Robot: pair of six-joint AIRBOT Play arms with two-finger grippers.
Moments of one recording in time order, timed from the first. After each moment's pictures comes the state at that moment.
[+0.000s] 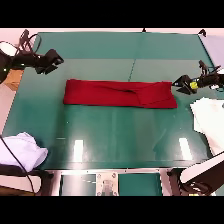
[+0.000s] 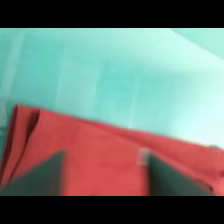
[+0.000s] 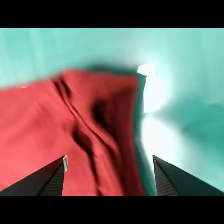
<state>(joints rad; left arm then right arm) 0.09 -1.58 1.54 0.94 -0.96 -1.58 -0.48 -1.90 1.63 -0.91 1.29 1.24</state>
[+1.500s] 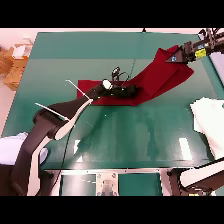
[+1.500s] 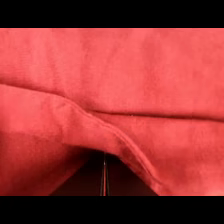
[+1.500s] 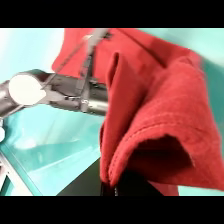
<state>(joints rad) -0.62 -2.17 1.82 0.53 -0.57 -1.47 -0.23 -1.72 2.03 -0.72 1.75 1.24</state>
